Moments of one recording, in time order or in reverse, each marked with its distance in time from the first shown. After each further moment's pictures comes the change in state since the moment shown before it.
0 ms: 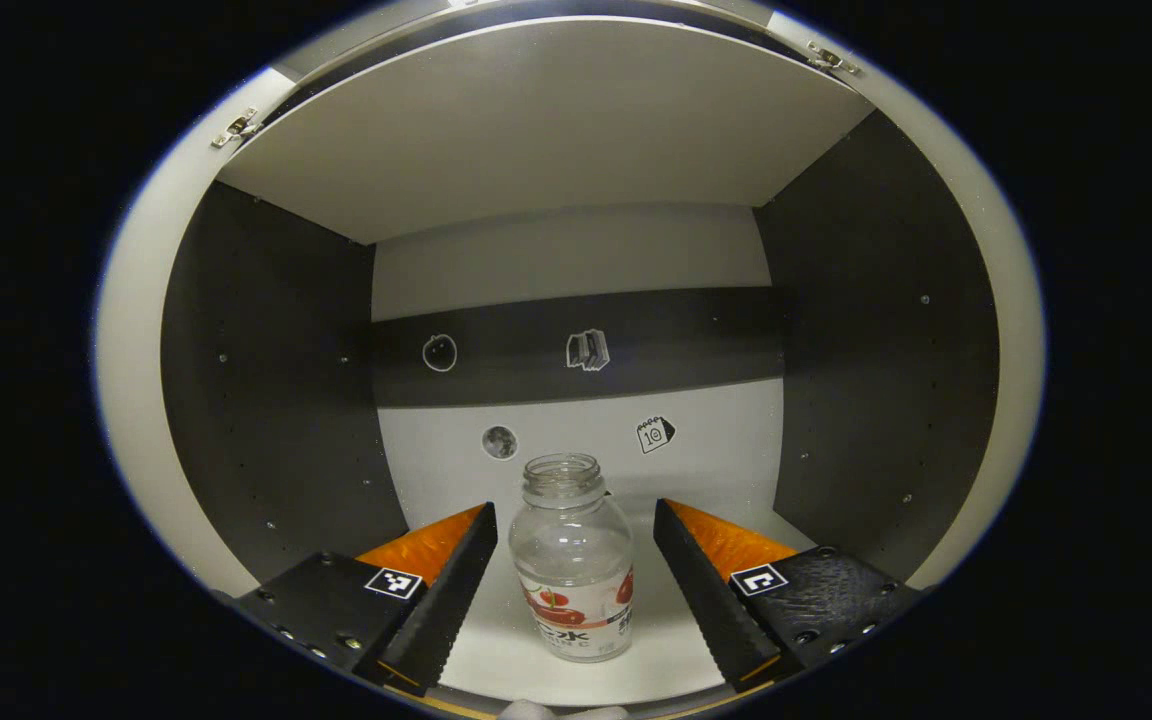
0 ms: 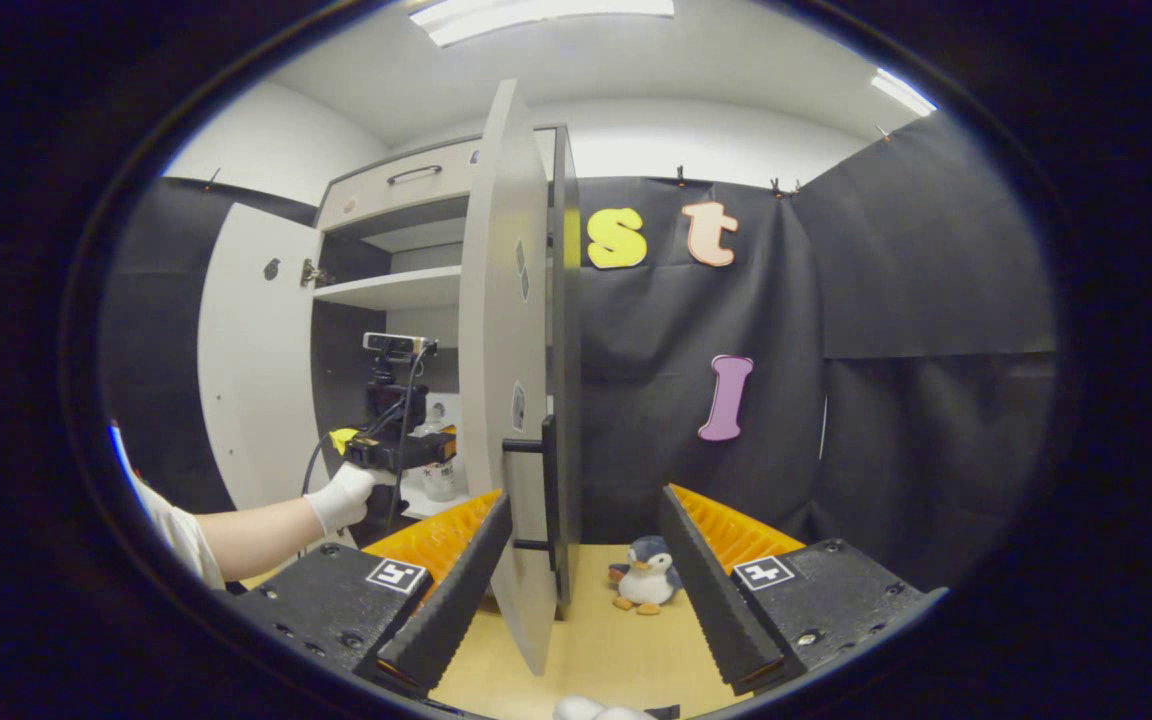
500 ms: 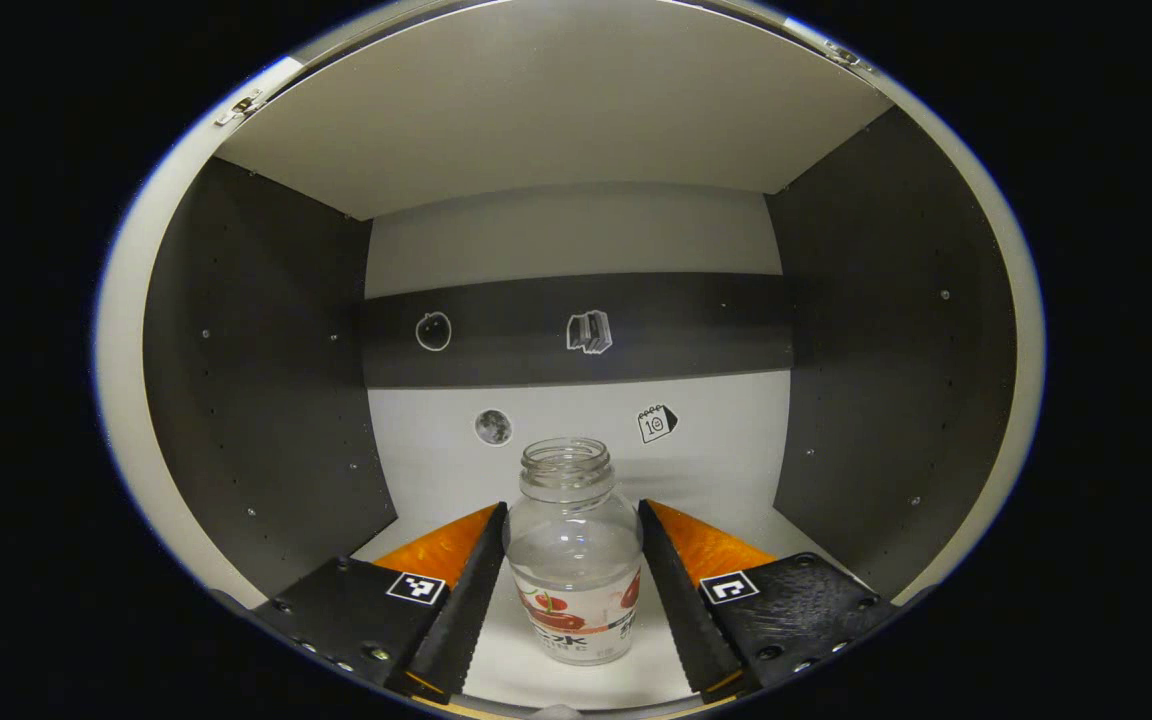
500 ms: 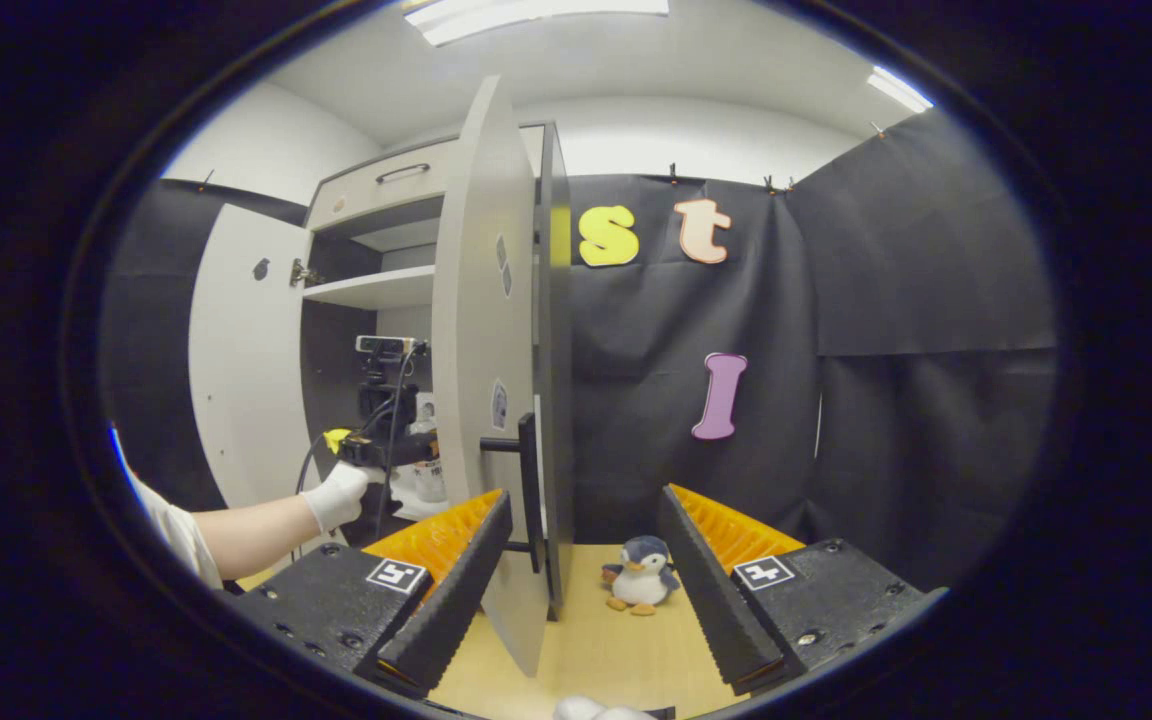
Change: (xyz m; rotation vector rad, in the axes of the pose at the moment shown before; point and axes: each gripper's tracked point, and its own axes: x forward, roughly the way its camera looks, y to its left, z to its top) left arm 0.004 0.003 -0.003 -0.023 0.021 -0.003; right arm 0.002 -0.008 0.000 0.011 -0.005 -0.007
